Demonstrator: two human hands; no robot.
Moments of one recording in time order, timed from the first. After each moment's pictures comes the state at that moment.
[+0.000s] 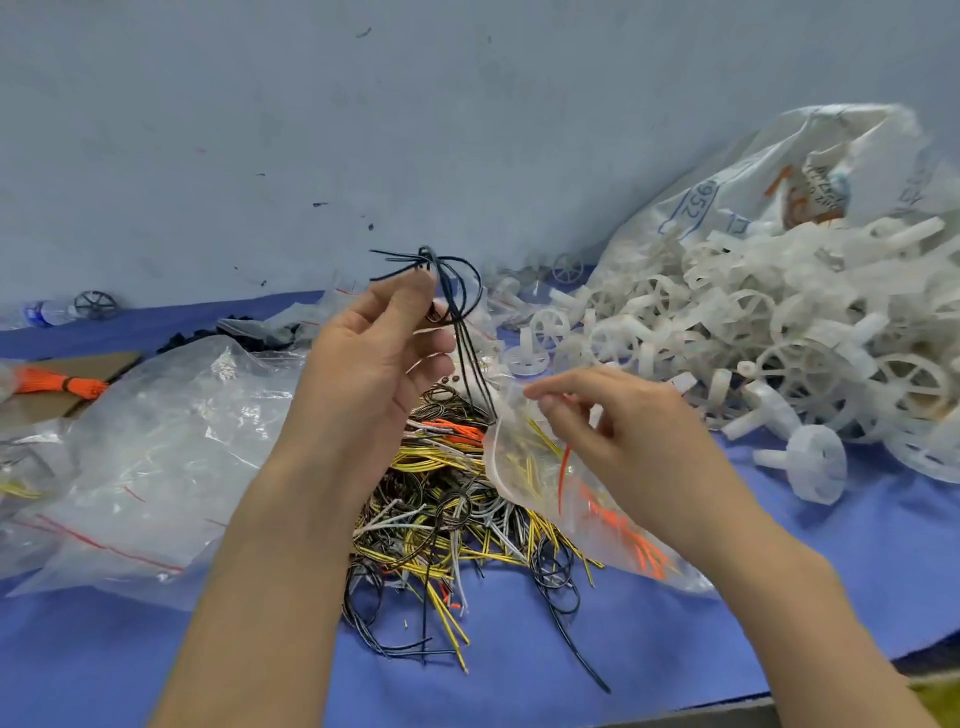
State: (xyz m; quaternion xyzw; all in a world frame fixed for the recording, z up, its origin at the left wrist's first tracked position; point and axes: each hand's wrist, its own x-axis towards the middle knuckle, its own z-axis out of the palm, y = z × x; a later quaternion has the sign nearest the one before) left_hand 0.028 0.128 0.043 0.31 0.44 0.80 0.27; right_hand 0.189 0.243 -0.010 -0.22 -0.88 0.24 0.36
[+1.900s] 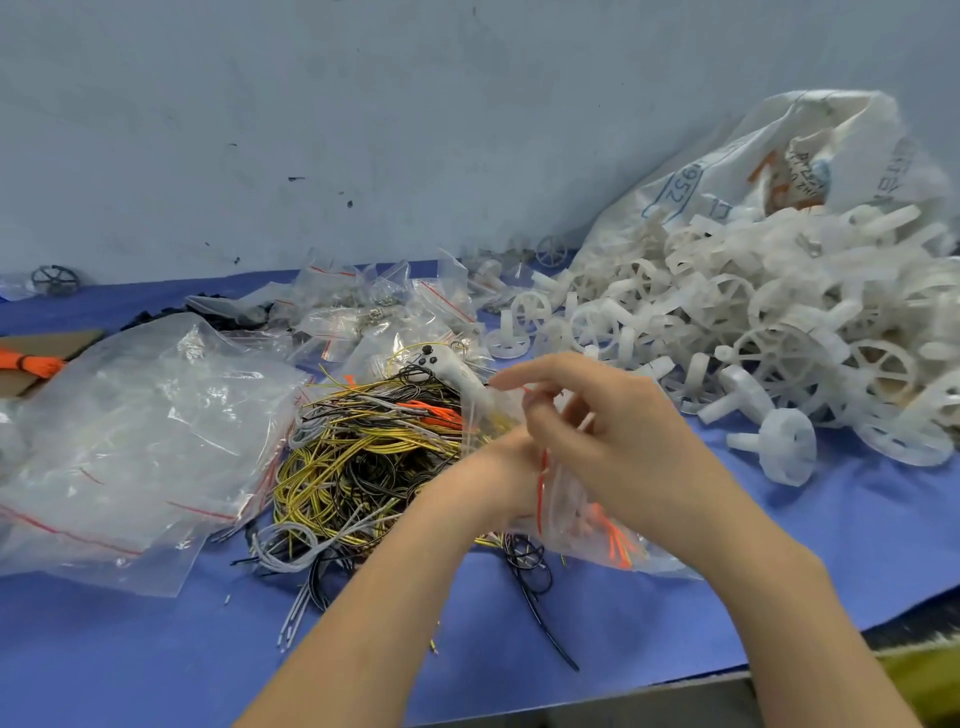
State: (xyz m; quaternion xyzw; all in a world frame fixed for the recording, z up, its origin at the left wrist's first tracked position) left_hand 0.103 0.175 -0.011 0.62 0.70 0.26 0.24; right_hand 0.200 0.232 -0.006 -0.15 -0.87 0.33 0.34
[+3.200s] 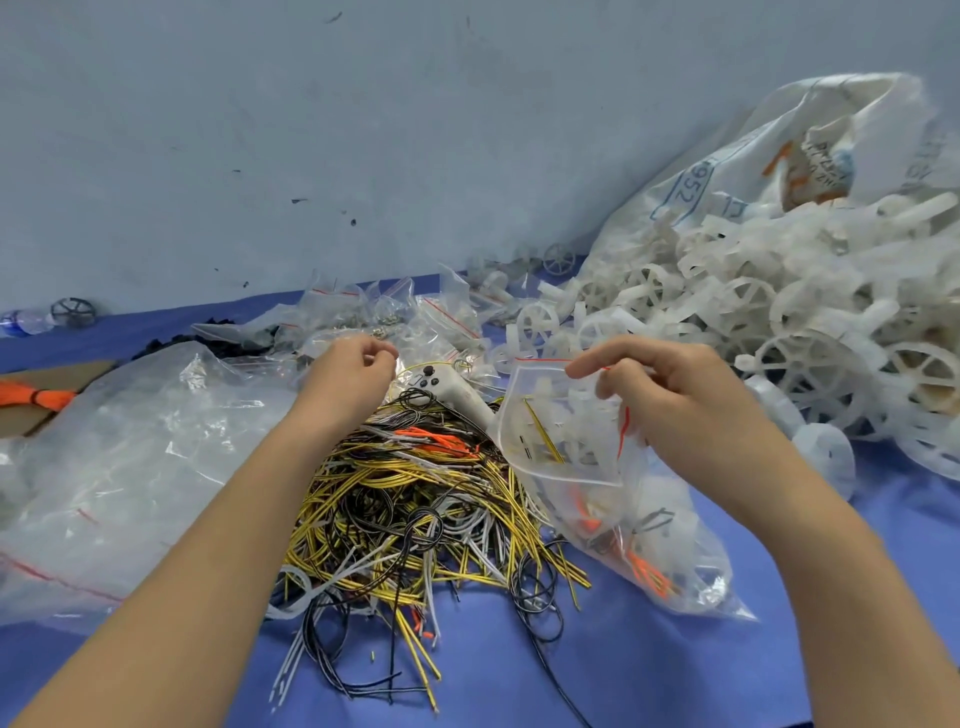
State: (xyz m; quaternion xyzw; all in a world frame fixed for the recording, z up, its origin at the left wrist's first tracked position) left_hand -0.070 0.189 -0.017 0.37 0.85 0.38 0.04; right_hand 0.206 0.287 0.003 -0.25 -0.80 0.42 0.35
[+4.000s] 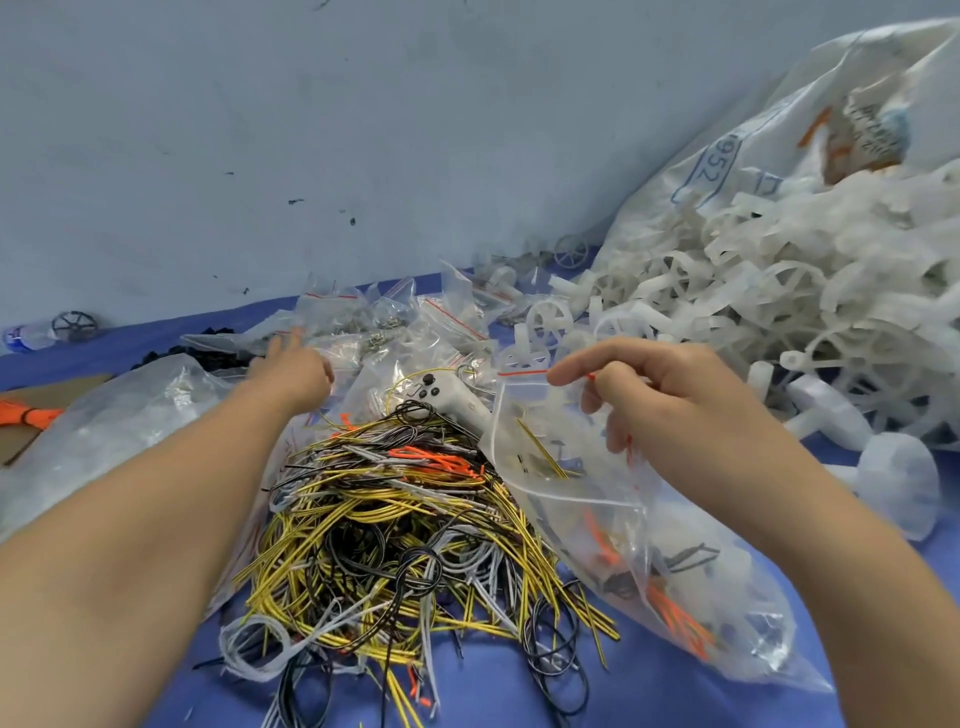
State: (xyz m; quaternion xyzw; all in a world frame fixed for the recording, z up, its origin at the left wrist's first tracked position) left_hand -0.220 0.228 -0.052 0.33 0.94 -0.09 -0.06; right_hand 0.177 0.305 -0.012 -0.22 -0.79 0.46 0.33
